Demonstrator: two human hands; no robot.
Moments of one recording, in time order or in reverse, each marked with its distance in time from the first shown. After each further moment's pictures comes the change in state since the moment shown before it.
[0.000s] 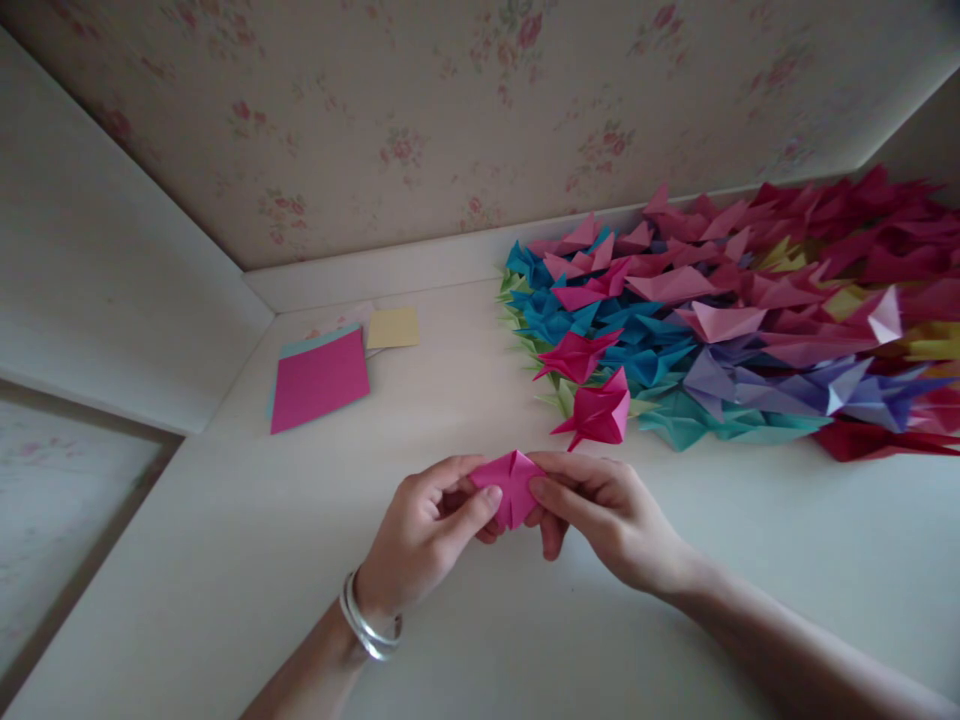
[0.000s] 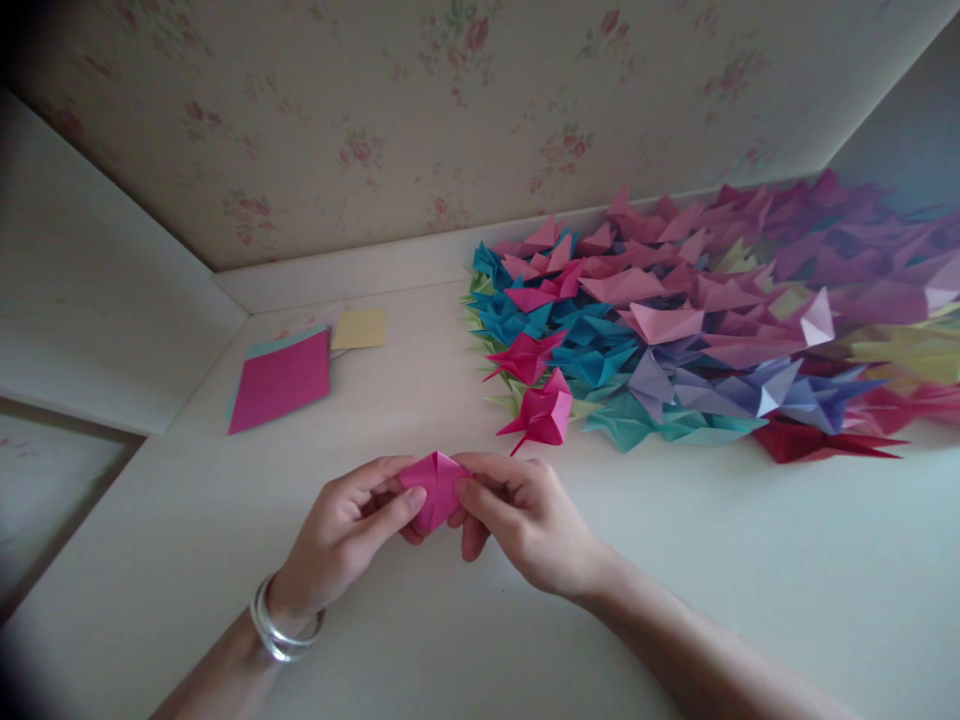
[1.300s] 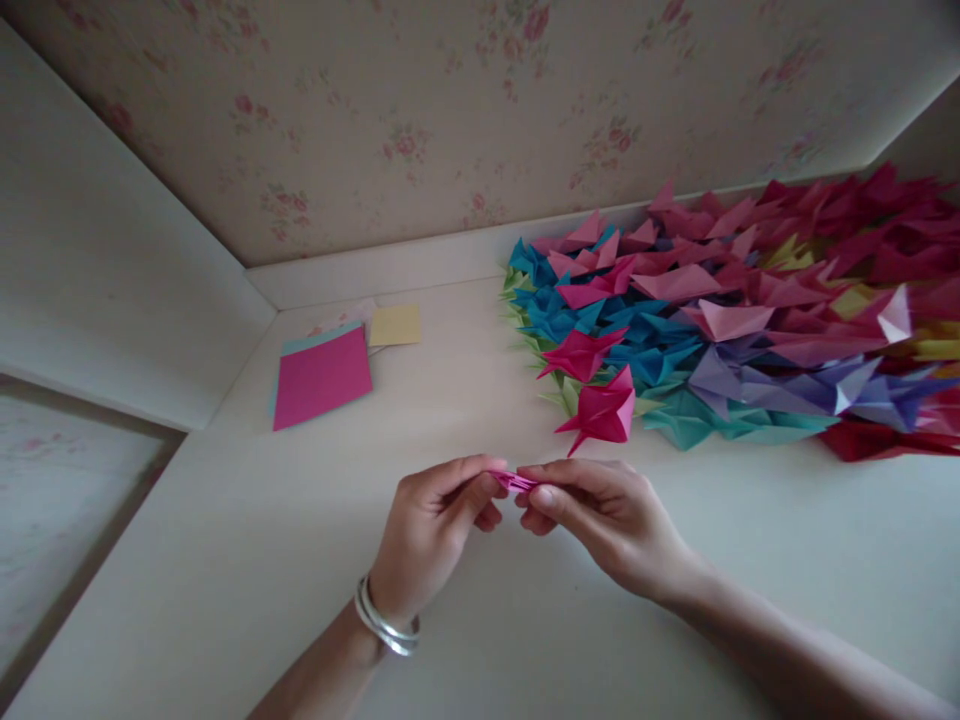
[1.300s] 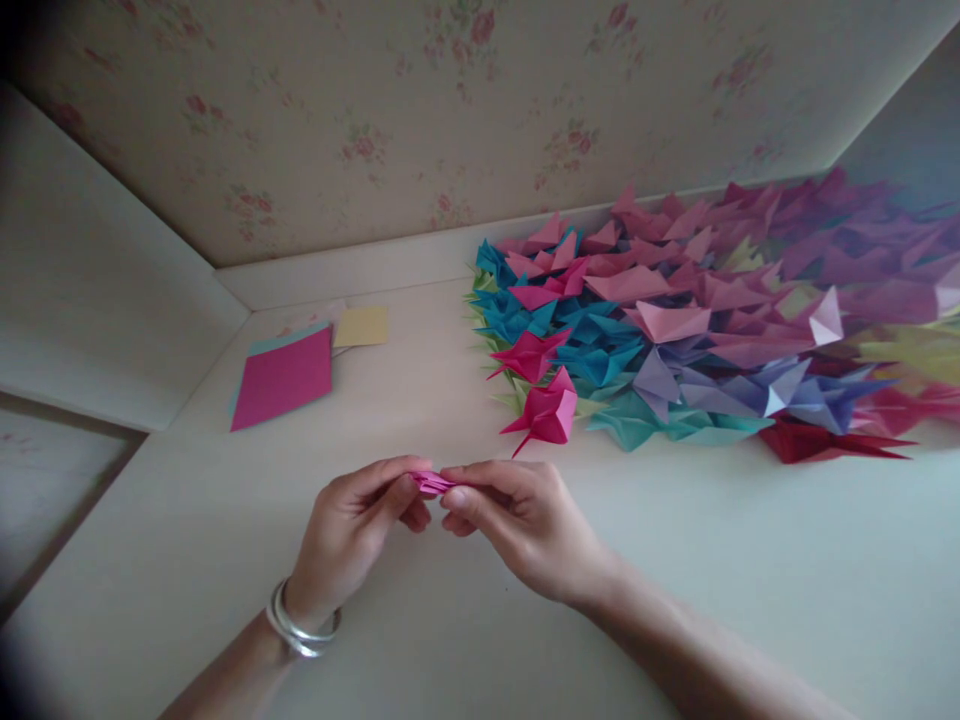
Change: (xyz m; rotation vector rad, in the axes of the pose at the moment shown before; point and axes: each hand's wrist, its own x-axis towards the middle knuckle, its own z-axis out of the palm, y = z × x) left_hand 0.001 -0.008 0.004 0.070 0.149 0.181; right_hand -0.002 -0.002 0.006 -0.072 0.112 -0.119
